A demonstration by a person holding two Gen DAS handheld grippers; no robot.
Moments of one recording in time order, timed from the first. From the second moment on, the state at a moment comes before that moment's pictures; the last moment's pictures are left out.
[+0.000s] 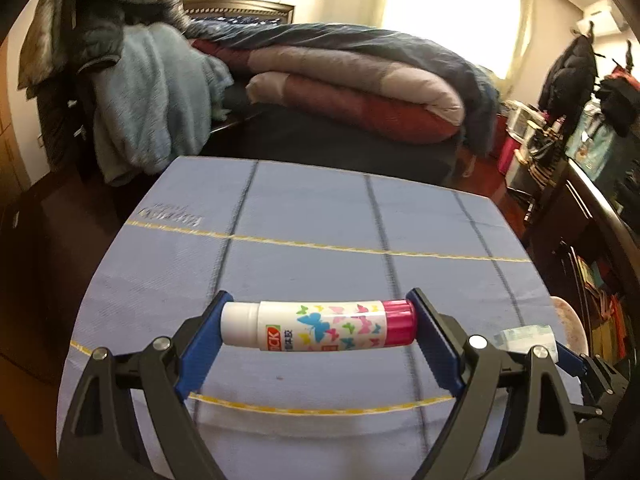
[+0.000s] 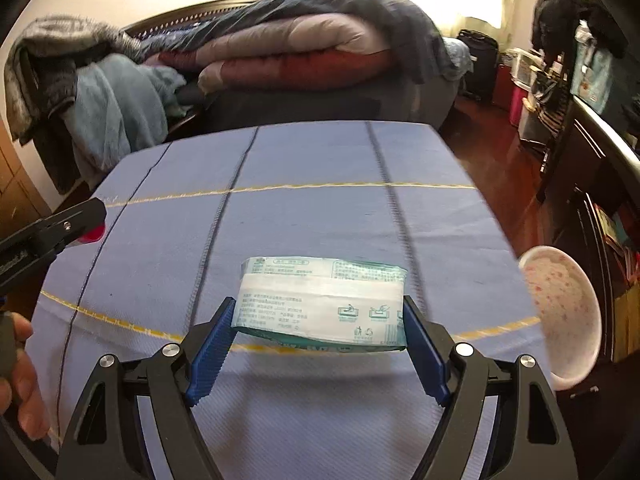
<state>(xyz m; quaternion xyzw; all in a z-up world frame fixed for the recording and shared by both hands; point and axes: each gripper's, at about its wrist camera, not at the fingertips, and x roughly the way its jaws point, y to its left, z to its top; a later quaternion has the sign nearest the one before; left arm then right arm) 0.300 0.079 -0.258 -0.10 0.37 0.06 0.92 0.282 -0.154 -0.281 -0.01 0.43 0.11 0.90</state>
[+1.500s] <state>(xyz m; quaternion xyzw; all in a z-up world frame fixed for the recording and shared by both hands) 0.377 -0.302 -0.235 0.04 0.33 -0.25 0.91 0.252 -0.454 -0.281 0.12 0.38 -0.13 0.91</state>
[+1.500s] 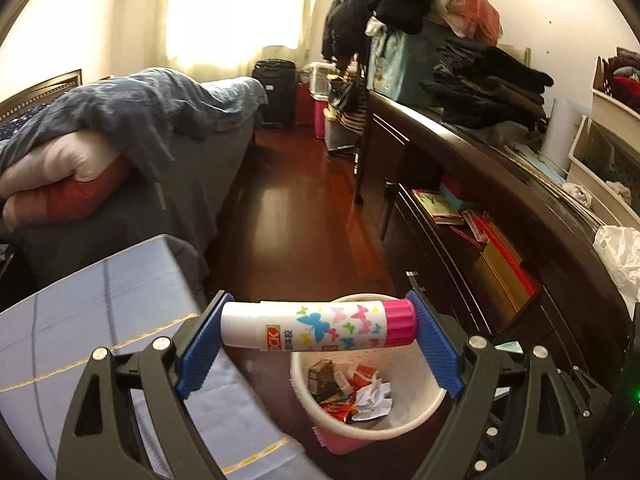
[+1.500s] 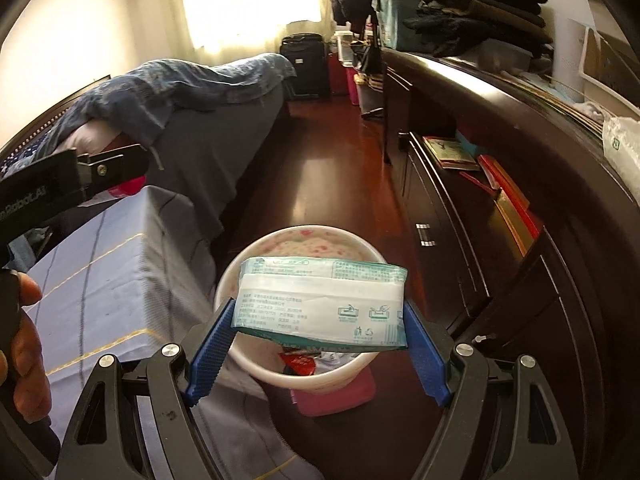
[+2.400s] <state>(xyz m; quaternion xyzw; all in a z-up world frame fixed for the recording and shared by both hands) 0.431 -0.370 -0.305 0.07 0.40 -0.27 0.87 0.301 -0.482 -0.344 0.12 0.43 -0.15 0.88</state>
